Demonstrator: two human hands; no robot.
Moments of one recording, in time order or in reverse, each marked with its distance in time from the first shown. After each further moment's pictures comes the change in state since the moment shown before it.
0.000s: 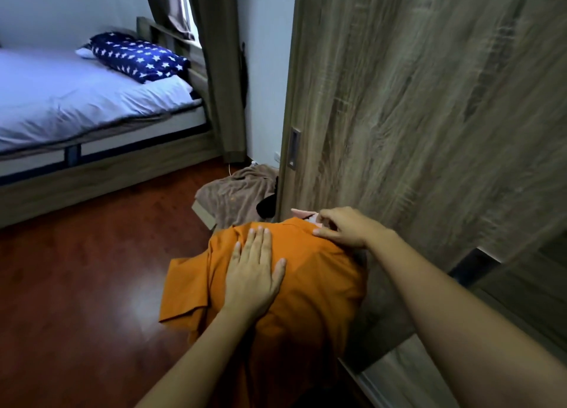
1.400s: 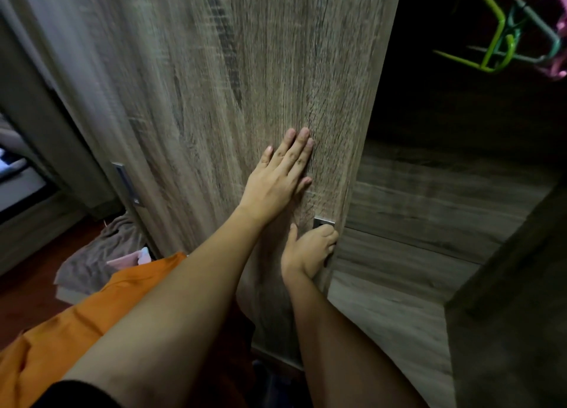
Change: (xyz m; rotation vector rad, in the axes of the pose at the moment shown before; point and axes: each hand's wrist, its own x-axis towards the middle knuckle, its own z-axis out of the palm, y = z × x) left_hand 0.165 0.310 0.003 -0.074 0.669 1.016; right_hand -0.096 0.113 0.052 0.648 1.193 1.386
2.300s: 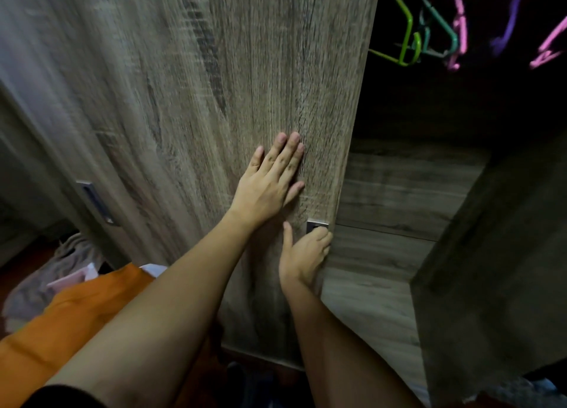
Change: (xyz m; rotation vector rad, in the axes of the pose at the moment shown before) left_hand 0.023 0.061 0.028 0.116 0.249 0.150; right_hand 0.031 0.049 -0.046 0.061 0.132 -0.042
